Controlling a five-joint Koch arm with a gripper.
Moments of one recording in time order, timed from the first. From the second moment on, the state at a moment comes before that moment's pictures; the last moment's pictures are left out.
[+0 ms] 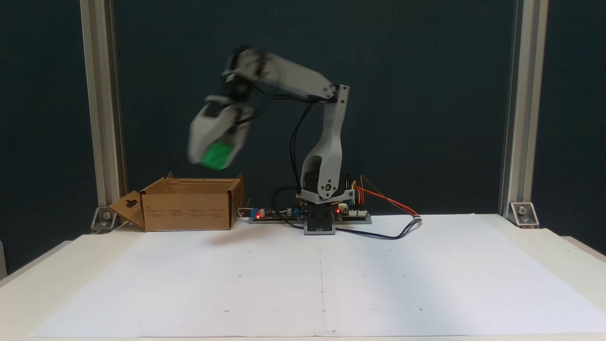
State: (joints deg) arm 64.1 97.4 80.9 55.0 -21.9
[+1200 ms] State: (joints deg) arm 99.1 87.5 80.8 45.0 -25.0
